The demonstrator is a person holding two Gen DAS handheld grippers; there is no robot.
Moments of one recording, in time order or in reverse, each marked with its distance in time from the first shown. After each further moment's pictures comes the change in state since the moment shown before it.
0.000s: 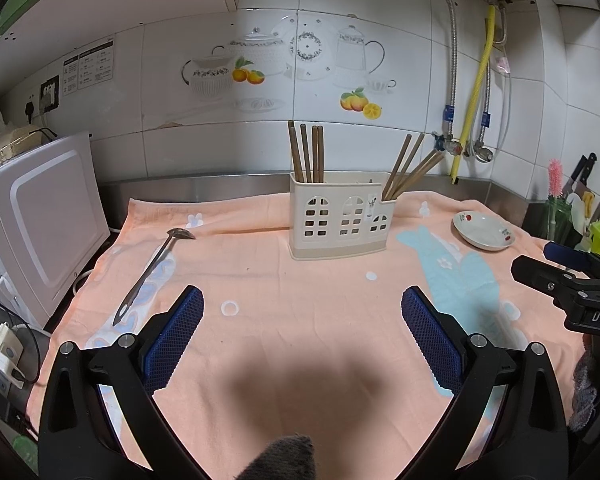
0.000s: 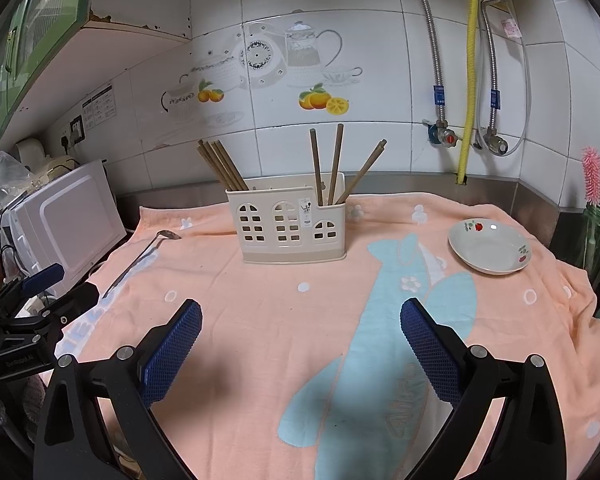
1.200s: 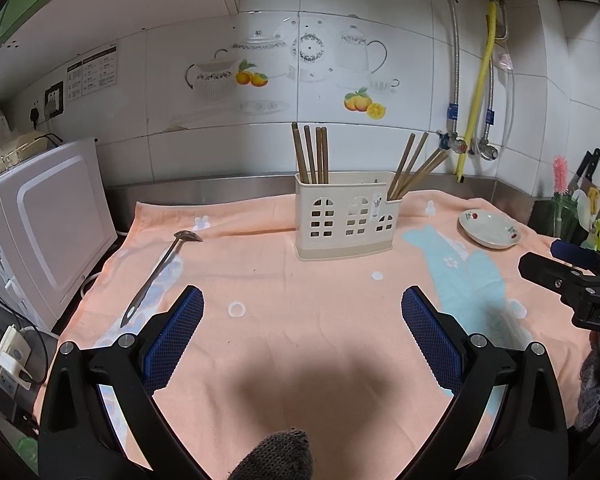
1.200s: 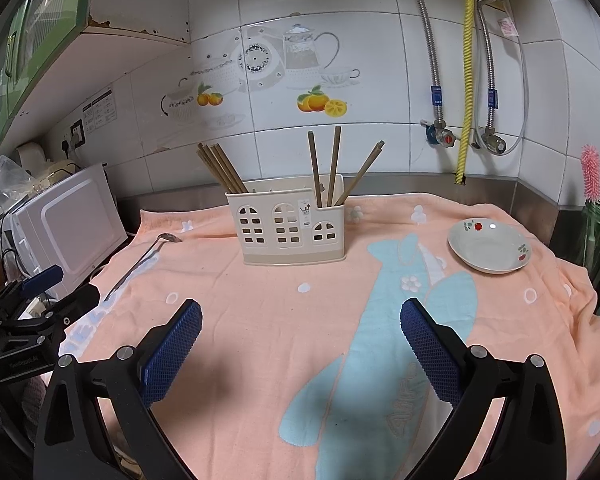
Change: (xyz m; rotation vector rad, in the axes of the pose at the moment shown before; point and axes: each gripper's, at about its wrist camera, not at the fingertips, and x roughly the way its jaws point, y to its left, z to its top) left arm -0.003 -0.003 0.001 0.017 0.000 0.029; right arm -0.003 0.000 0.000 0.007 -0.004 0.000
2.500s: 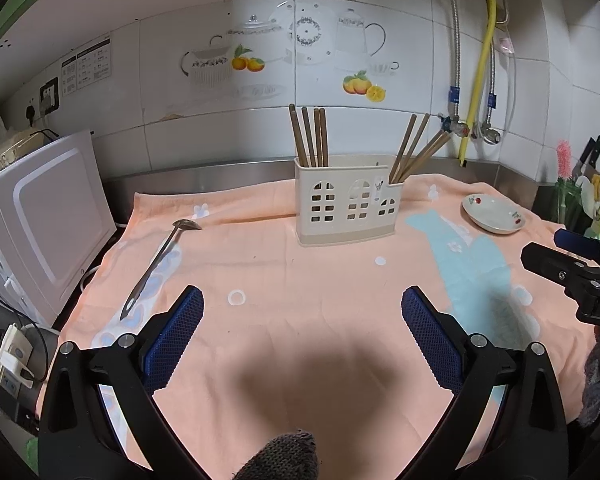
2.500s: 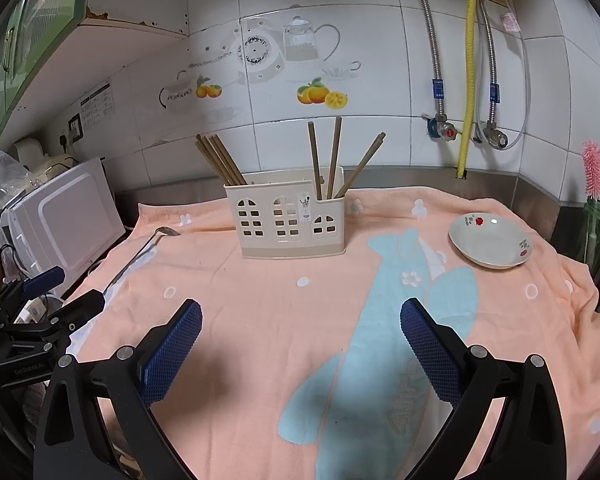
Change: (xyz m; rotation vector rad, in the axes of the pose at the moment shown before) left arm 0.010 -0.003 -0.005 0.018 0.052 0.013; right arm 0.008 0.000 -0.004 -0.002 0.021 -0.003
